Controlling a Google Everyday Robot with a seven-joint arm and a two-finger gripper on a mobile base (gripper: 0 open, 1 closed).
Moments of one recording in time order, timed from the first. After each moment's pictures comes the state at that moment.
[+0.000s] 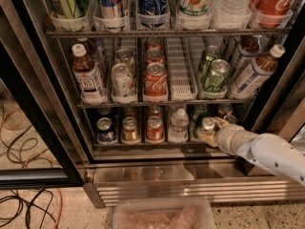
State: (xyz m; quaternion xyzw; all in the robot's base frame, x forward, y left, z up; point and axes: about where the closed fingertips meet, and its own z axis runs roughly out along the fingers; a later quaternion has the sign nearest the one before) arm 0.618 -0.219 0.630 -0.35 0.79 0.05 0.50
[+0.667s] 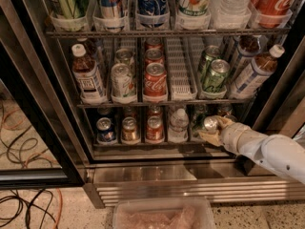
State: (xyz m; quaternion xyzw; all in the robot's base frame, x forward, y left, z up) arm 0.609 -0.225 0.654 -0.34 0.77 0.07 0.53
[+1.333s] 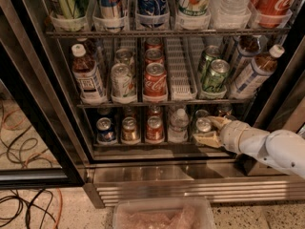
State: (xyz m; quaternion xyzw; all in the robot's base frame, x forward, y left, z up) arm 0.594 -0.206 0.672 -0.40 0.74 0.08 0.53
